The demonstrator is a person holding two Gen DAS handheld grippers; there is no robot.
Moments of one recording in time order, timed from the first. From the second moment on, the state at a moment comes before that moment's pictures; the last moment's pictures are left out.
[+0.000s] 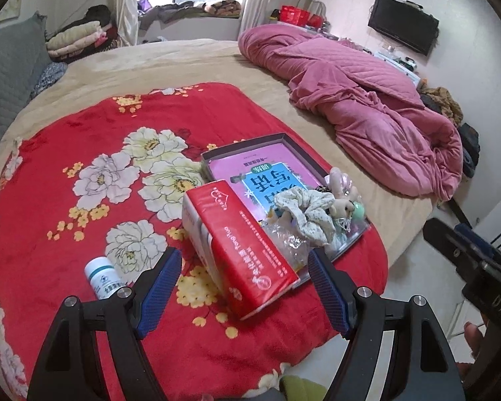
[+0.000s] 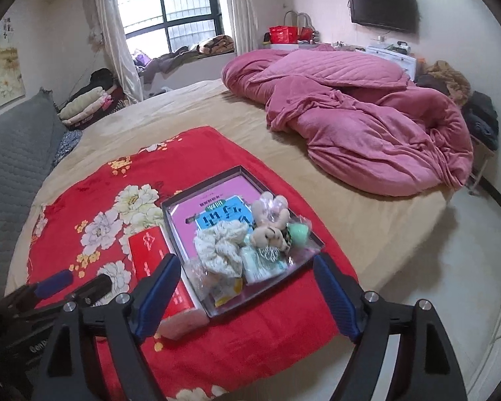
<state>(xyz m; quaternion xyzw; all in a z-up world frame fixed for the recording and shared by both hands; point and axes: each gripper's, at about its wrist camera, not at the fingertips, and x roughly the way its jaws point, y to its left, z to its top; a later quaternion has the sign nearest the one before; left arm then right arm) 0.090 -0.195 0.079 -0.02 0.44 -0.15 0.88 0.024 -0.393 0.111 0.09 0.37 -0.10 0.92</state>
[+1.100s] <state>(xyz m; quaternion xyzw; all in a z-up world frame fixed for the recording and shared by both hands) 0.015 -0.165 0.061 -0.01 0.46 -0.12 0.88 -0.058 -0.344 0.064 0.08 0.41 -0.09 0.90</state>
